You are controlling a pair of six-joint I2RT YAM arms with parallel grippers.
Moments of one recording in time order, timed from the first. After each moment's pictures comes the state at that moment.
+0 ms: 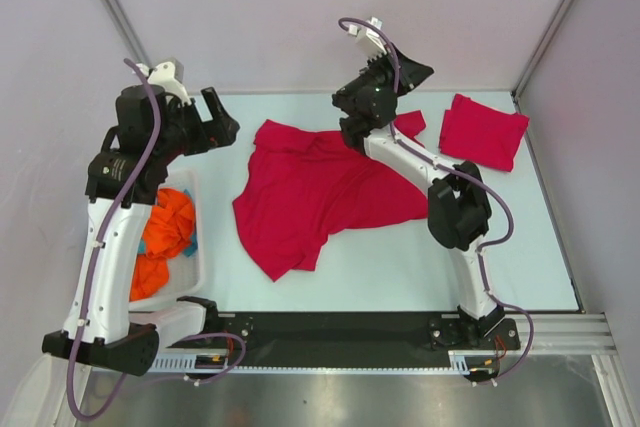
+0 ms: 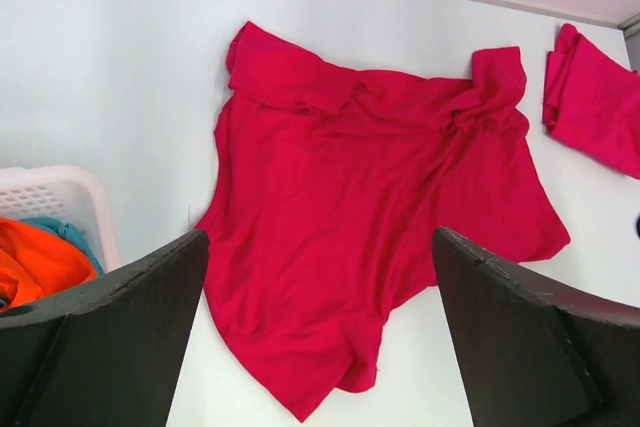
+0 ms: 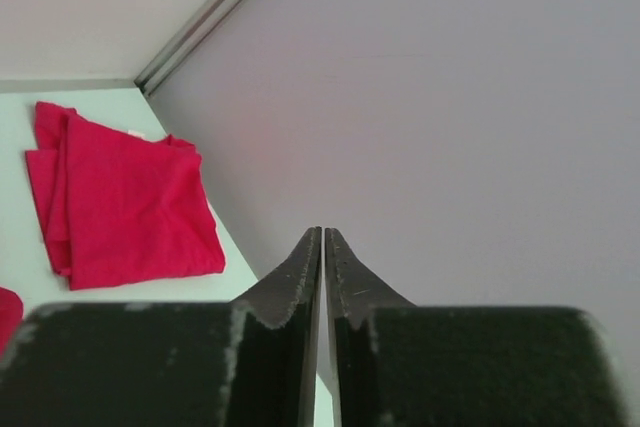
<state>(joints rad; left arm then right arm) -0.17 1.14 1.59 -0.90 0.03 -0.33 0.67 2.12 1.92 1.31 1.50 -1.92</state>
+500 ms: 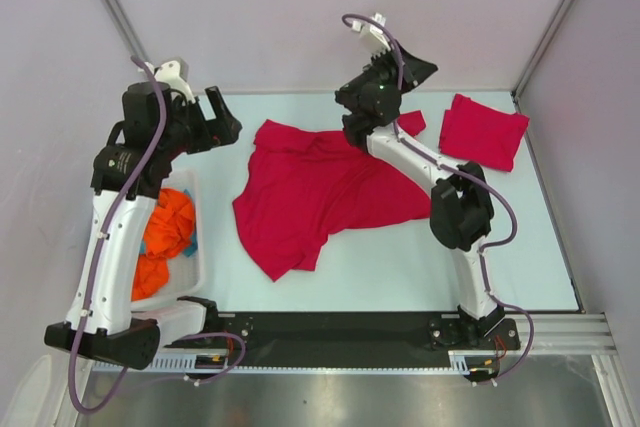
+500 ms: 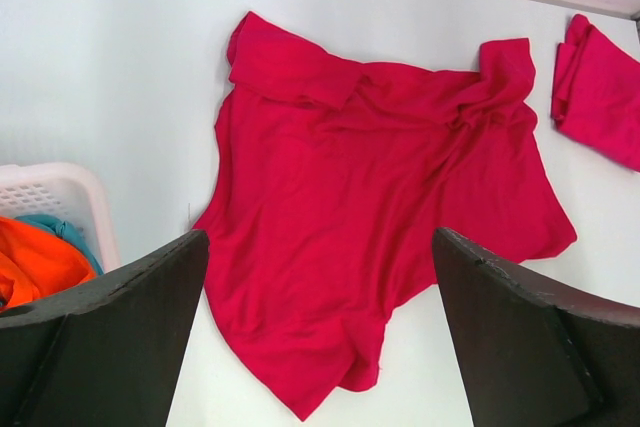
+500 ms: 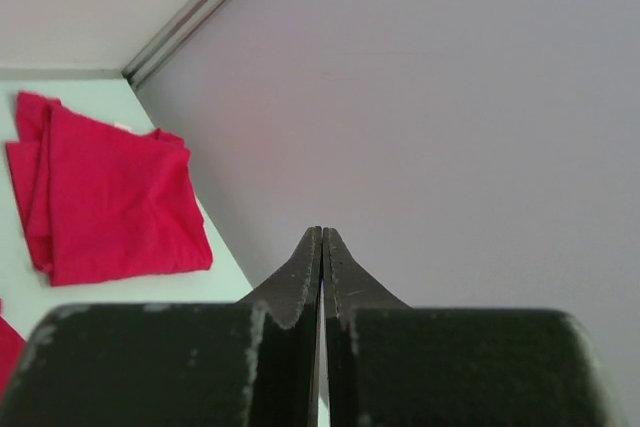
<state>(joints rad) -0.17 1.17 1.59 -0.90 0.03 -0.33 0.65 2.11 1.86 1.31 1.51 -1.95</state>
